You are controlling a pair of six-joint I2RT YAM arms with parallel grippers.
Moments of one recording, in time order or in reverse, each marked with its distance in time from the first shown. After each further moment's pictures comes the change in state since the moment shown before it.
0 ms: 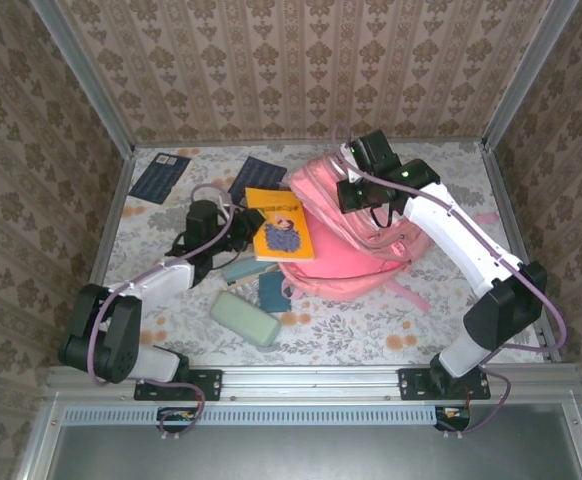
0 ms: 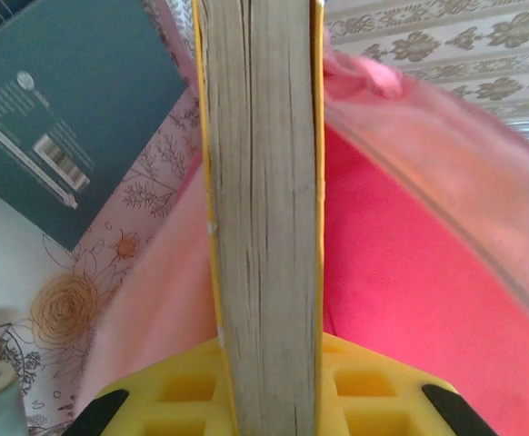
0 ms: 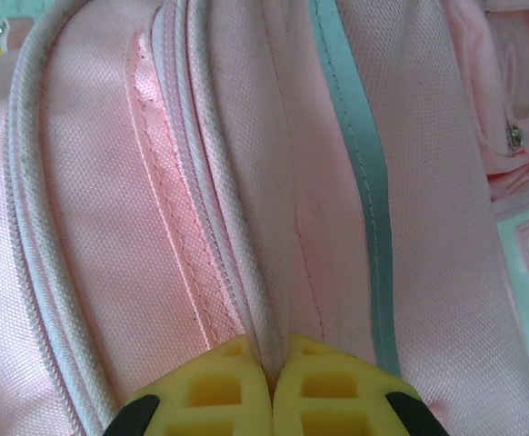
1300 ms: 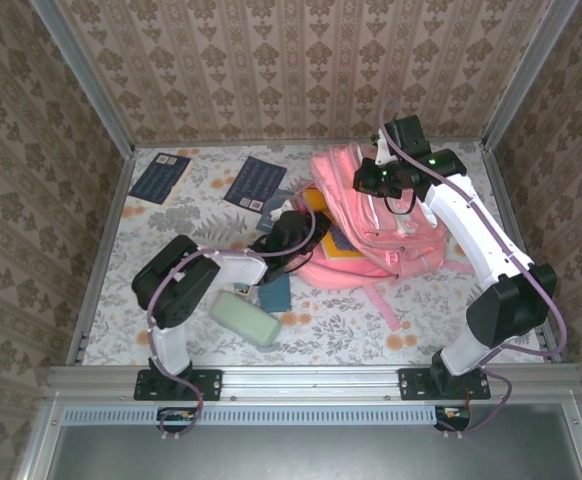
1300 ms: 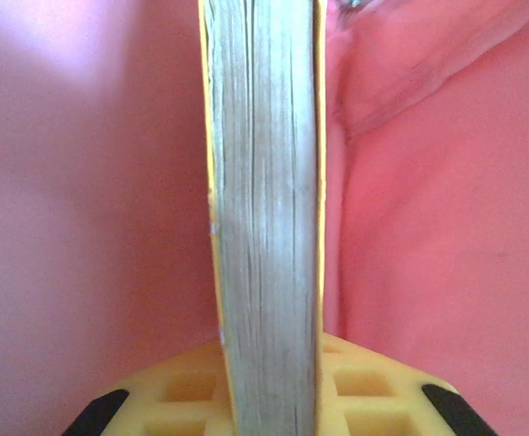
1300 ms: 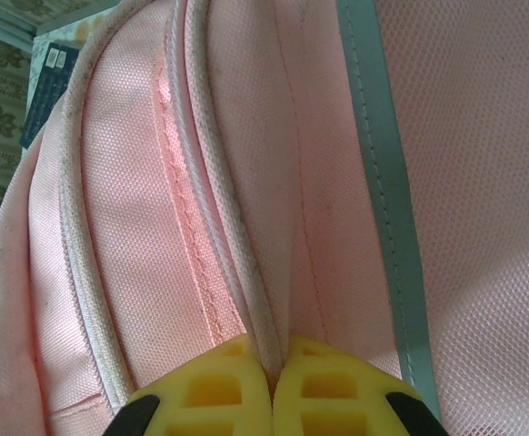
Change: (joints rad) left arm -0.407 0.444 0.265 0.246 -0.524 -0.097; right arm -0.171 -0.013 0.002 0.029 -0.247 0.281
